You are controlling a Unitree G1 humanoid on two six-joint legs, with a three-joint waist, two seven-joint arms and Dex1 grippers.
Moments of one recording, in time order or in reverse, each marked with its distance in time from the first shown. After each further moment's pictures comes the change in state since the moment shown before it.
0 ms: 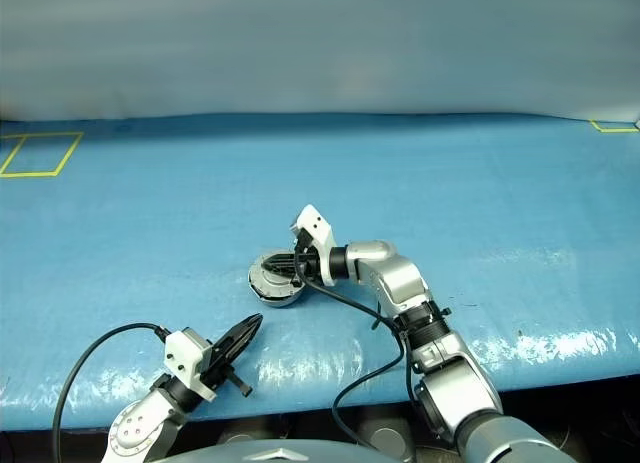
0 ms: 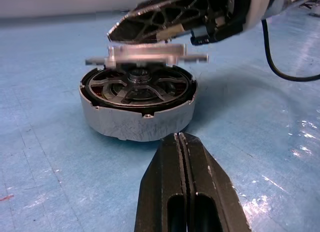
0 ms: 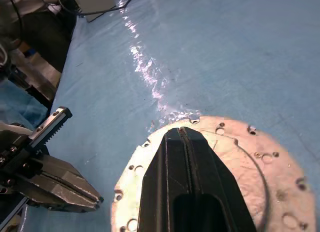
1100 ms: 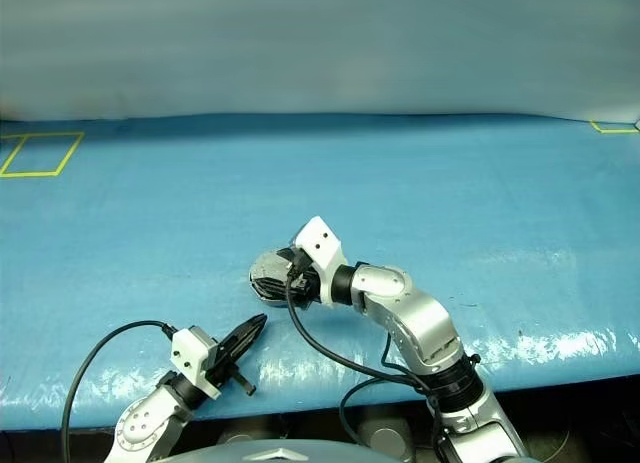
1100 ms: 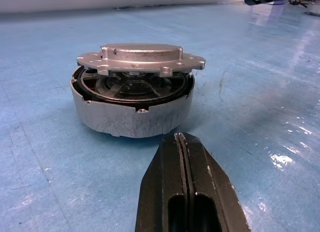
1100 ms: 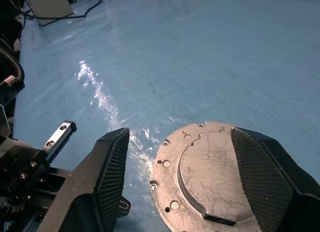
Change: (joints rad) left arm -0.027 -0.007 -0.018 0.040 0.003 -0.019 -0.007; right arm 0.207 -0.091 0.058 -0.560 0.014 0.177 -0.362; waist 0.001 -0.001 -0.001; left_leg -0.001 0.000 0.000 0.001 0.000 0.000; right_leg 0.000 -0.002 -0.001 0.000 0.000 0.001
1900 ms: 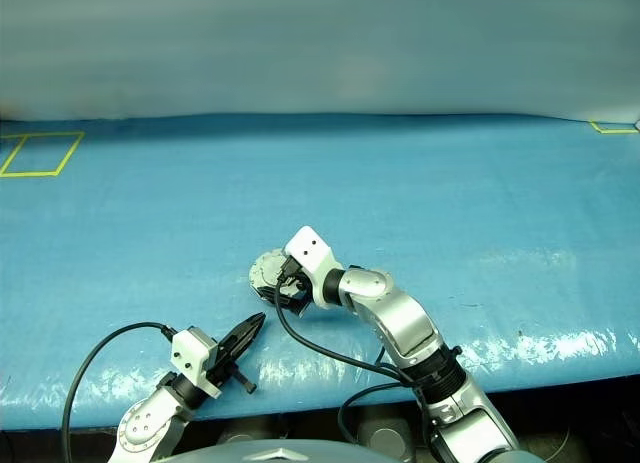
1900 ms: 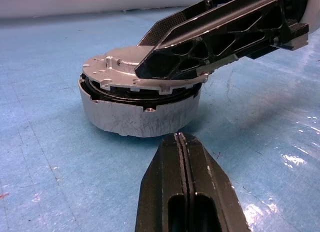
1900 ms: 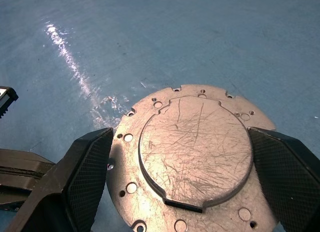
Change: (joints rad) left arm -0.004 -0.011 0.004 0.030 0.017 -0.022 0.016; right arm -0.045 0.038 0.069 0.161 -0.105 -0.041 -0.050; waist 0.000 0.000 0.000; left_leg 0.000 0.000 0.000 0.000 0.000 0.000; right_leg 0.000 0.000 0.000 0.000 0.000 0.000
